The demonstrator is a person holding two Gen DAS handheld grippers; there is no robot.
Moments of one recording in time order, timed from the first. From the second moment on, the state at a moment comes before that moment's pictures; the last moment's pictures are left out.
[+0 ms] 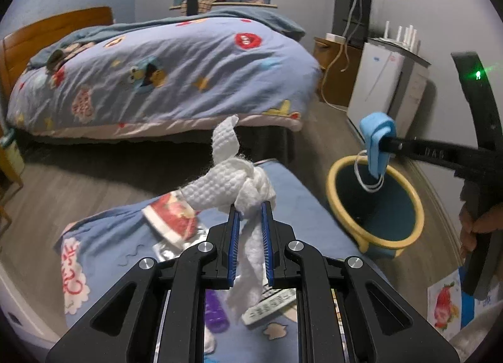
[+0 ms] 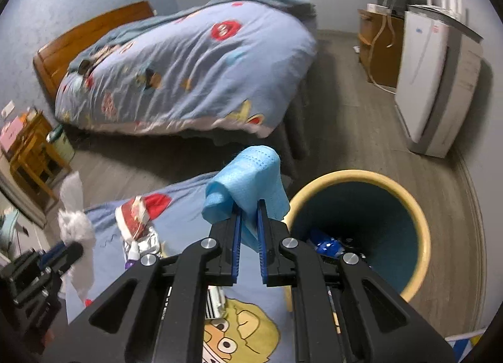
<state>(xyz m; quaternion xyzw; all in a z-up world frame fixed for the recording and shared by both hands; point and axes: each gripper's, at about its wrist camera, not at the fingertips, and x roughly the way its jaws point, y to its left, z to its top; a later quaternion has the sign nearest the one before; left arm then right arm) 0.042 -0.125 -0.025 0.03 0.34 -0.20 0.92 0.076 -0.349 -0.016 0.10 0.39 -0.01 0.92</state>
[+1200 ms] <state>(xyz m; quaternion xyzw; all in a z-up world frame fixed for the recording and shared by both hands) 0.049 -0.269 -0.057 0.09 0.36 -0.27 0.89 0.061 -0.483 -0.077 0.17 0.43 -0.09 0.88</state>
